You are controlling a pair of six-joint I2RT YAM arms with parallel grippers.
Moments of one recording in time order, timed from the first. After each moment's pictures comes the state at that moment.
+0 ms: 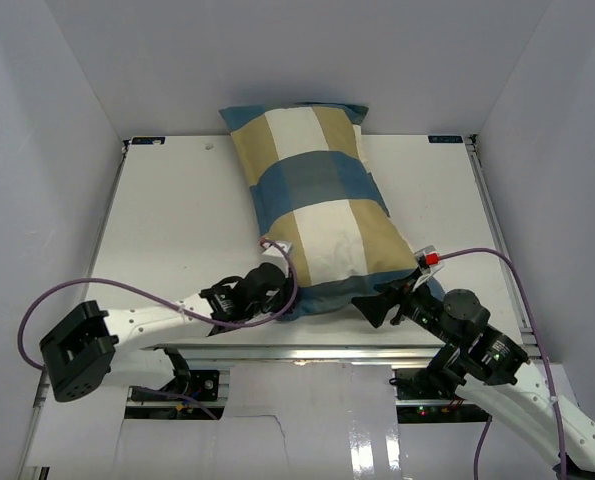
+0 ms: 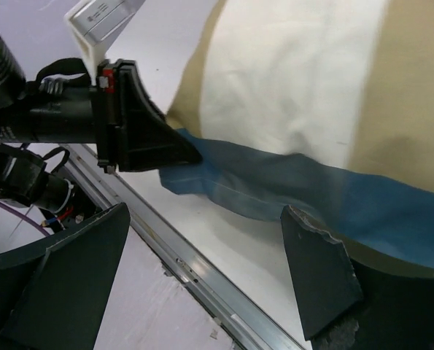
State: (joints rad) left arm -1.02 1.15 0.54 -0.06 -0.29 -0.67; right arm 0.83 0.21 0.40 -0.35 -0.01 0.51
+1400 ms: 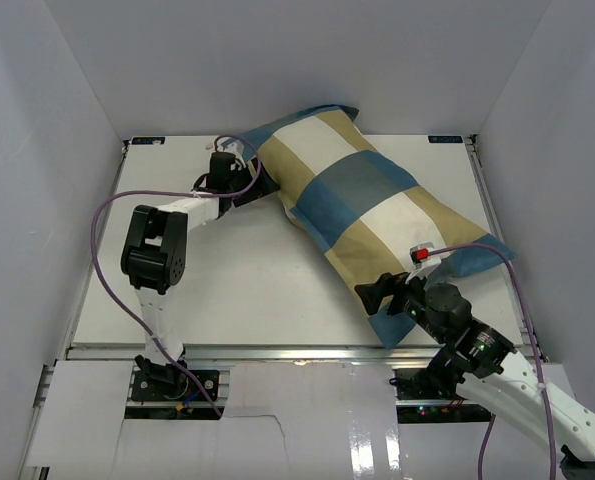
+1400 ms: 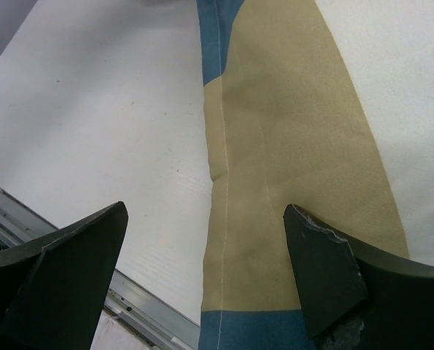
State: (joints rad) left arm -0.25 2.01 1.33 0.12 0.26 -0.57; right arm 0.84 0.33 0.36 -0.29 0.21 0.45
